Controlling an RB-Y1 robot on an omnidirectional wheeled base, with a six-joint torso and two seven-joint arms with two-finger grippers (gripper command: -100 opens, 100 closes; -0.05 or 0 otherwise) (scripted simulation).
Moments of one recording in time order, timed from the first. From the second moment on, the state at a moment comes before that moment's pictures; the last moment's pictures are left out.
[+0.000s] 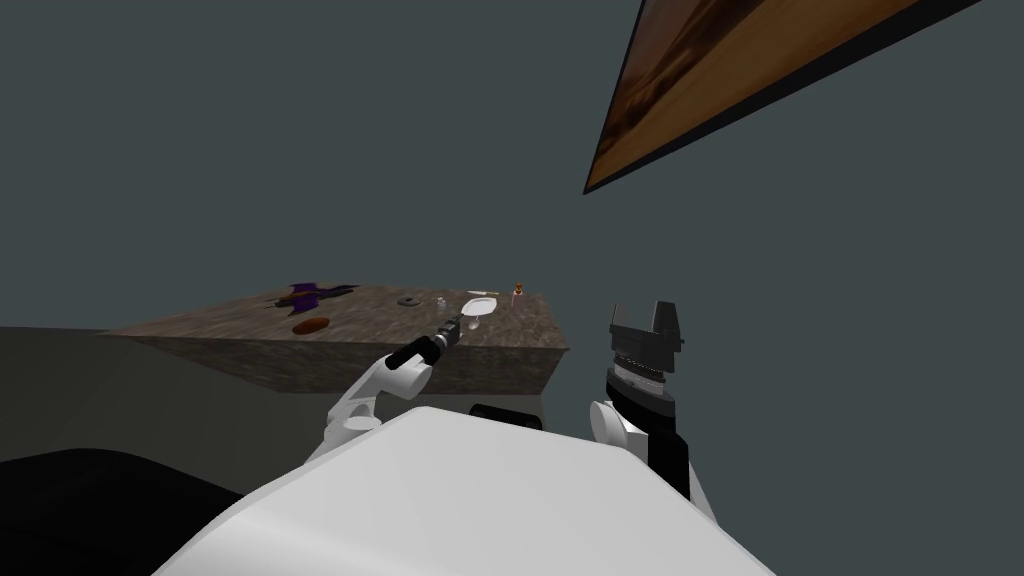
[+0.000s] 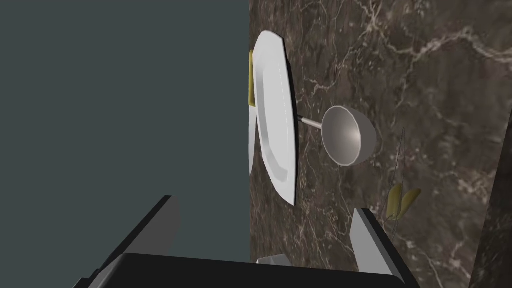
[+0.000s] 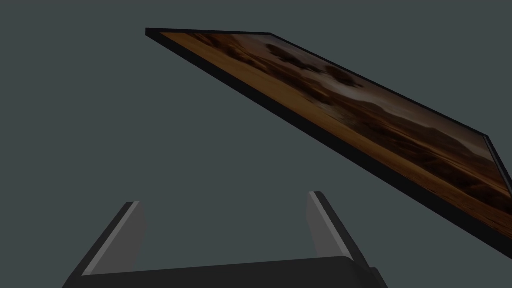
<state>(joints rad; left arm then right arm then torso) 0.38 0.34 -0.01 -2.27 0.22 0.68 0.16 0.51 0.04 0.00 -2.37 0.04 -0.56 0.02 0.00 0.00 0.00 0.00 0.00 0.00</state>
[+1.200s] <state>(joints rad) 0.34 0.41 0.00 -2.24 0.29 0.98 0.24 0.51 0.04 0.00 -2.37 0.04 -0.56 0.02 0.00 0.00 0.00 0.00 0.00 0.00</state>
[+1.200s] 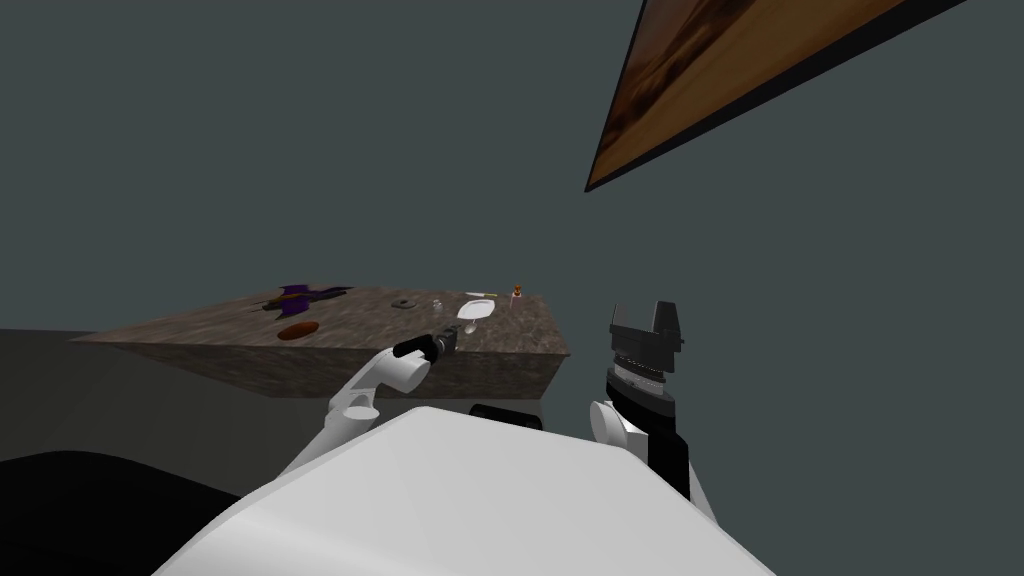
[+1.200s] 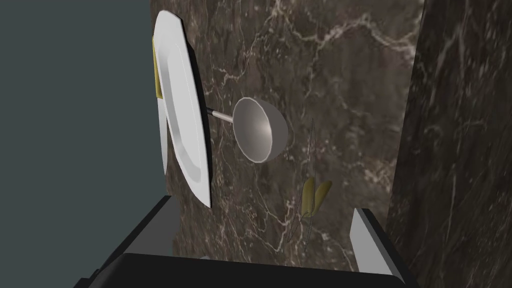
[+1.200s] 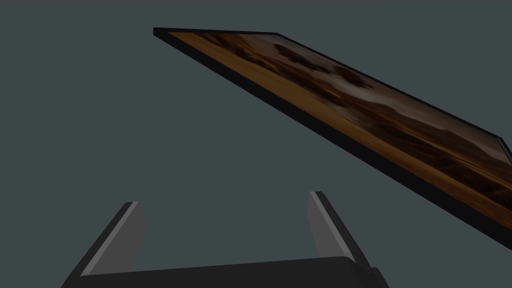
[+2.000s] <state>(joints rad) 0.32 0.46 0.01 -2.23 0.34 1.17 0.29 0.51 0.04 0.00 -2.37 0.04 -0.56 0.02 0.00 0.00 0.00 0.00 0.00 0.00</state>
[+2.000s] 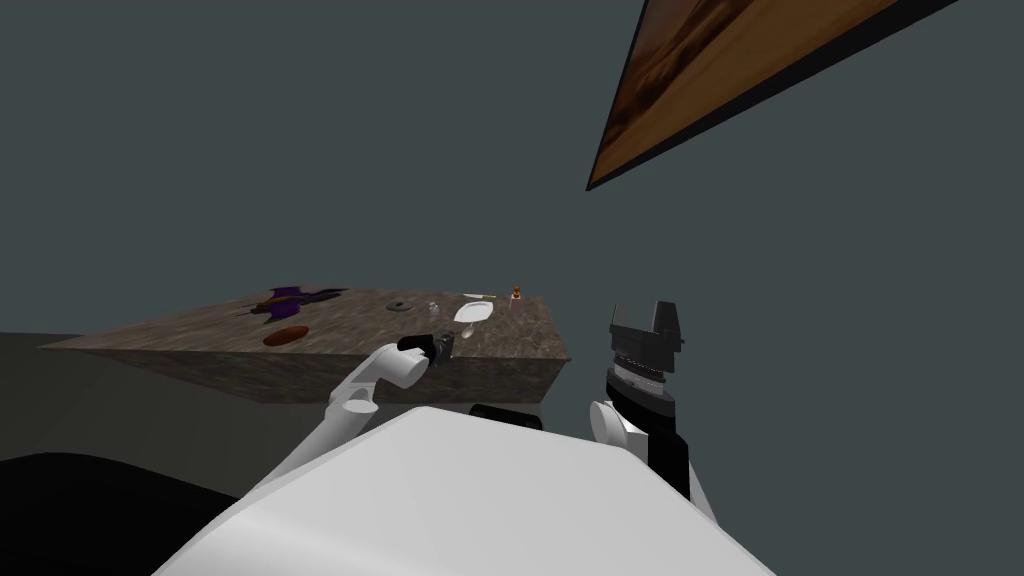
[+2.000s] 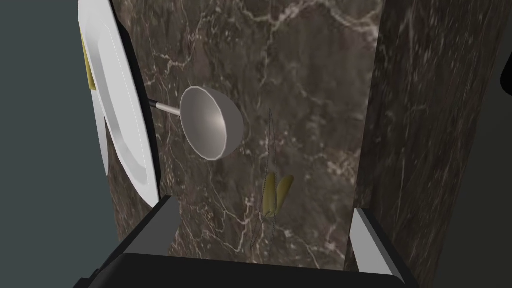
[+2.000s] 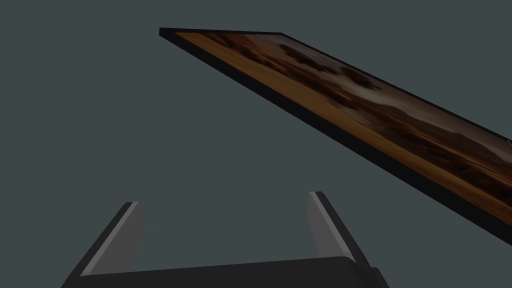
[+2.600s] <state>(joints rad) 0.30 0.44 0.00 -2.16 0.33 1.12 0.27 0.51 0.04 0.00 -2.37 0.04 -0.56 0.02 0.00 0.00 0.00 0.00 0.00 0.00</state>
